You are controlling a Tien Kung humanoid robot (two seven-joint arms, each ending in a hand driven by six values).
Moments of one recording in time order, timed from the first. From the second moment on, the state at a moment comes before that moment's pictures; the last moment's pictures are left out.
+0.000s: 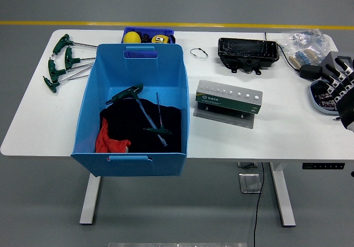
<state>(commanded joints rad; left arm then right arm) -0.03 0.09 -0.78 -0.18 0.32 0.35 0.08 0.11 -0.26 1.49 1.32 -0.81 0.04 0.15</state>
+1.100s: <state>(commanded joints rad) -0.04 0.09 -0.79 -0.18 0.33 0.35 0.07 0.11 -0.13 1.65 1.32 -1.00 0.10 0.03</state>
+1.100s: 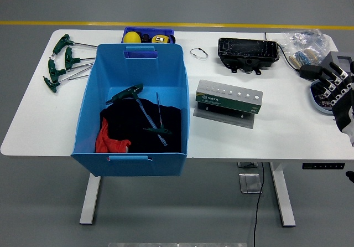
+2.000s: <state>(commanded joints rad) -0.04 0.09 -0.76 -0.18 0.30 0.35 0.06 0.11 -0.12 1.65 1.31 -1.00 0.09 0.03</state>
